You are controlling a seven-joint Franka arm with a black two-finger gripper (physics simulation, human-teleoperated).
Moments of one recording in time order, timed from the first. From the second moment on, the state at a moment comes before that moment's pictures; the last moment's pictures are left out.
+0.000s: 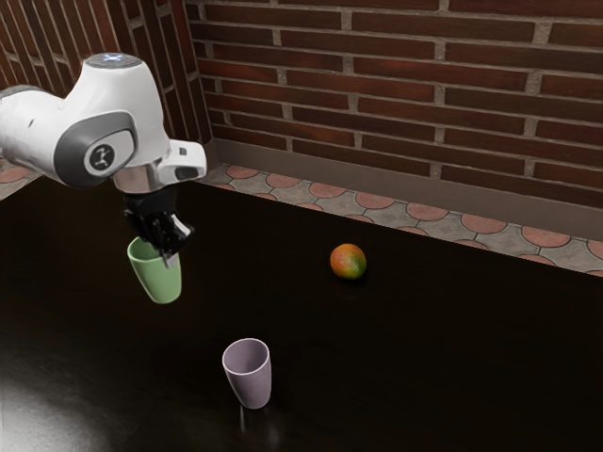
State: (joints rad) arm -0.03 -0.28 -0.08 -2.23 0.07 1.96 -0.06
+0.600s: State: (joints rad) arm -0.08 -0.21 -0.27 -2.18 -0.03 1.93 -0.40
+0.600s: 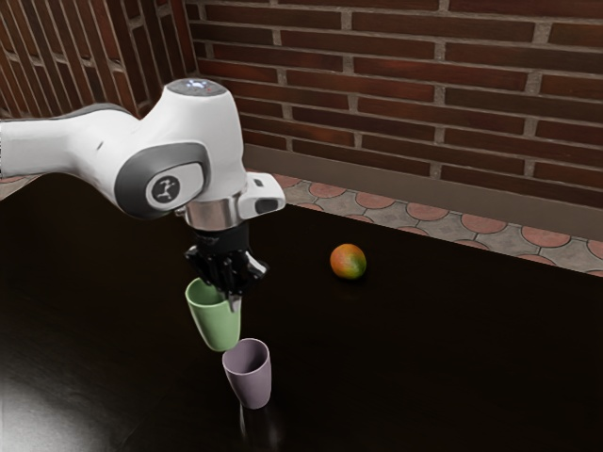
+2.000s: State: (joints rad) arm -0.06 -0.06 -0.30 -2.14 -0.04 1.99 -0.64
